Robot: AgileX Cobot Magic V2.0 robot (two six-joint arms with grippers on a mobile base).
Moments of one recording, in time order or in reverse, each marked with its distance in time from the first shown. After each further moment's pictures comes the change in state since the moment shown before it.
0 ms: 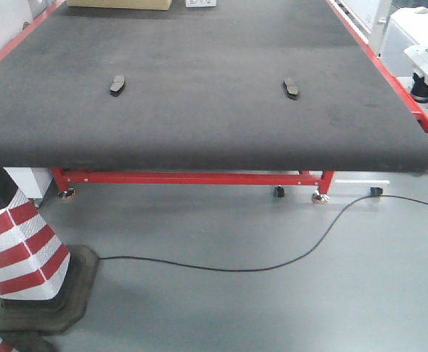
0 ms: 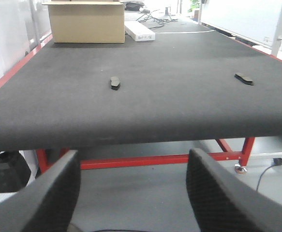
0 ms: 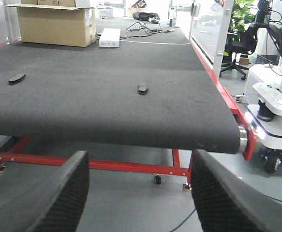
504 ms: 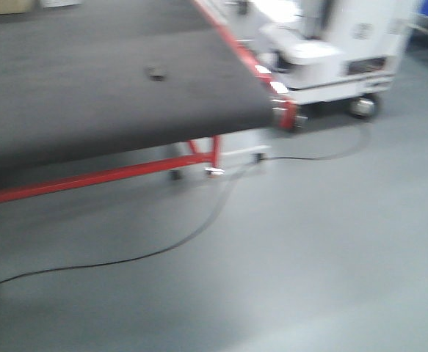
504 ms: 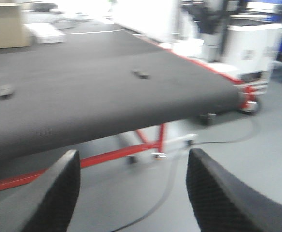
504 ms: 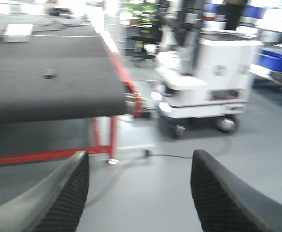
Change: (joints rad) left arm 0.000 0.000 0.000 0.000 0.000 0.000; right arm 0.000 0.000 0.000 0.000 0.001 0.000
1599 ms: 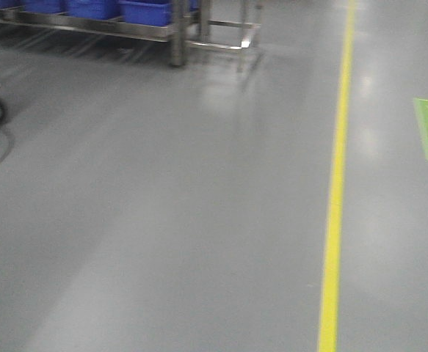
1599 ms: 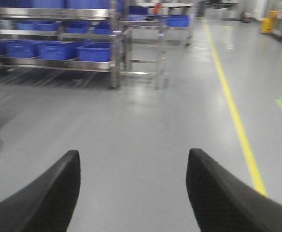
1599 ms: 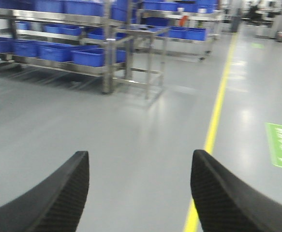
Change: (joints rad) left arm 0.000 0.000 0.000 0.000 0.000 0.000; right arm 0.000 0.000 0.000 0.000 -0.001 0.000
